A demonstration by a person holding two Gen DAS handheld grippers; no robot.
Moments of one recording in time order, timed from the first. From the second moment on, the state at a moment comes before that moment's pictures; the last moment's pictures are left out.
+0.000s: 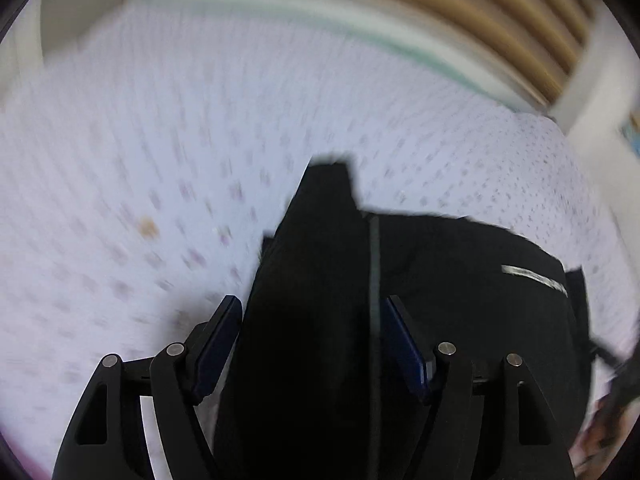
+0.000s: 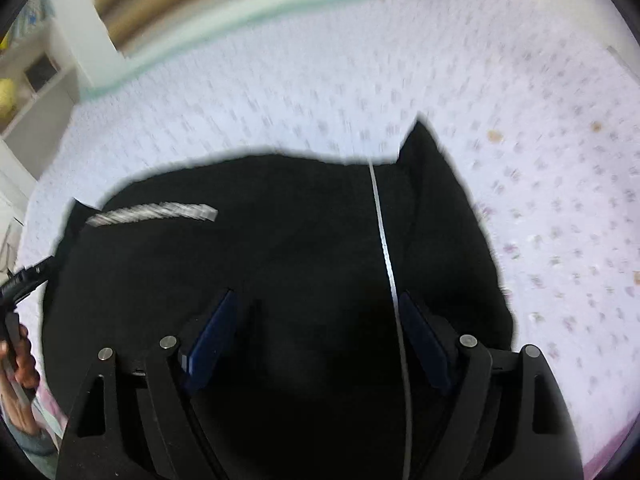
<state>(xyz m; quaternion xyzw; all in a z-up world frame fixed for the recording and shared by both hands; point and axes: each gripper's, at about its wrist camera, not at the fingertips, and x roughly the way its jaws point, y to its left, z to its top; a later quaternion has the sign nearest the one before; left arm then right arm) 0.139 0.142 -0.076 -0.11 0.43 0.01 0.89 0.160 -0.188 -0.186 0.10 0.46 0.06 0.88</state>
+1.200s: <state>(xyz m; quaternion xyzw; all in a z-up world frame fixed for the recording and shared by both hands) -0.022 0.043 0.049 -0.01 0.29 0.06 0.95 0.030 -0.088 -0.081 0.00 0.35 0.07 0.93</state>
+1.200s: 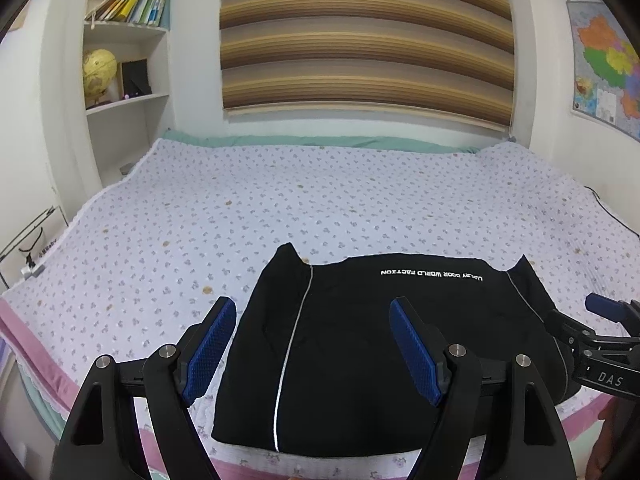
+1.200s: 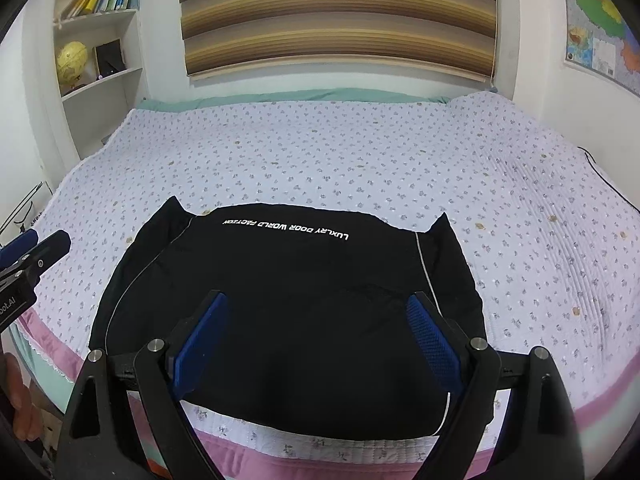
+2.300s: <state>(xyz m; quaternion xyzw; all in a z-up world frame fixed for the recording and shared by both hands) -0.015 0.025 0.036 0.02 0.32 0.05 0.95 0.033 -0.103 -0.091 0.01 0.37 0.07 0.93</state>
